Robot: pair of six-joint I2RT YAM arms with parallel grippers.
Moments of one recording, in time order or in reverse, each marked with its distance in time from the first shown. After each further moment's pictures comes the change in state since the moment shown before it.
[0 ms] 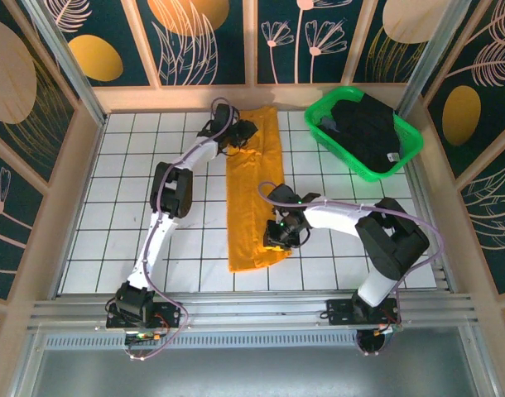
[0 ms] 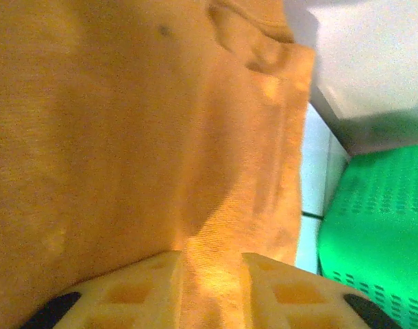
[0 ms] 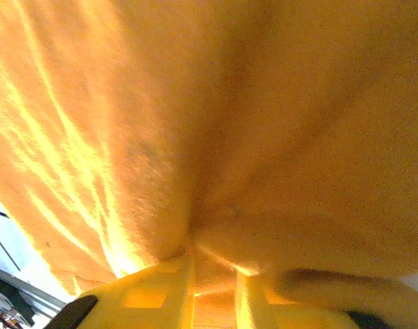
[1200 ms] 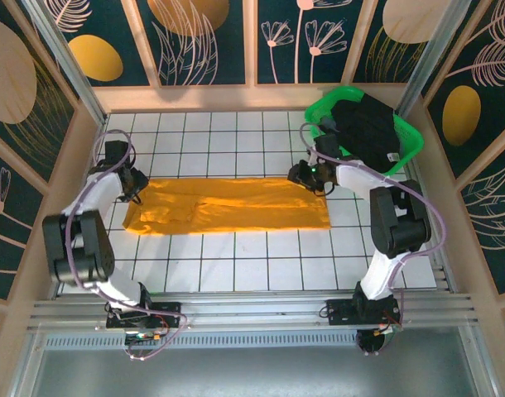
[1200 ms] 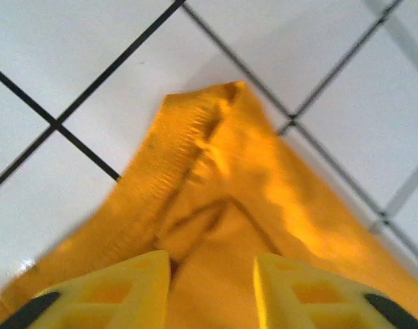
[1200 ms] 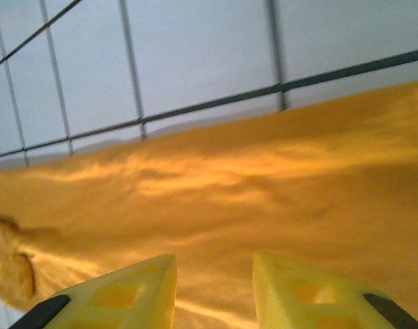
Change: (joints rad) left arm 0.459 -1.232 -1.372 -0.324 -0.459 0.340; right arm -0.478 0.122 0.257 0.159 0.010 -0.237
